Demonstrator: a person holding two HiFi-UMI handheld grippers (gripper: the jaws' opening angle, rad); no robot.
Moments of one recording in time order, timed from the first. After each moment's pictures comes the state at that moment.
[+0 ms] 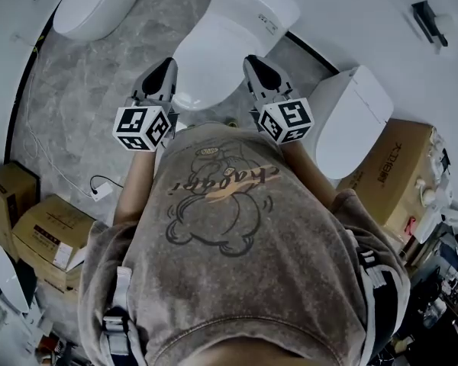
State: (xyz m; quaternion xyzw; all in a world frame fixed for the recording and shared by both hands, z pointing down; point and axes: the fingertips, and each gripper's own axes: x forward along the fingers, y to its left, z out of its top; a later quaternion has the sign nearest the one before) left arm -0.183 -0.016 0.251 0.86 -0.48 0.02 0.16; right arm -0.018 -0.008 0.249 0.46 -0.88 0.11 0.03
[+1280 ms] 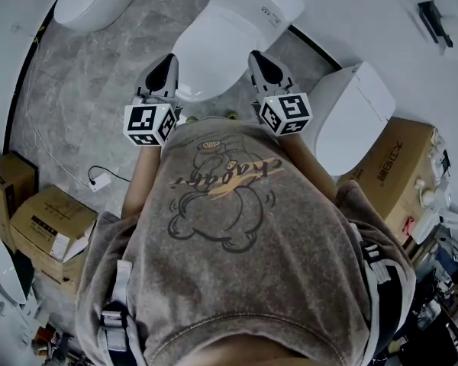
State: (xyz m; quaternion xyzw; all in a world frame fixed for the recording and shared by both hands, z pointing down) left arm -0.182 -0.006 0.272 0.85 -0.51 0.04 0.11; right arm -0.004 -0.008 0.283 0.48 -0.87 0.12 0.04
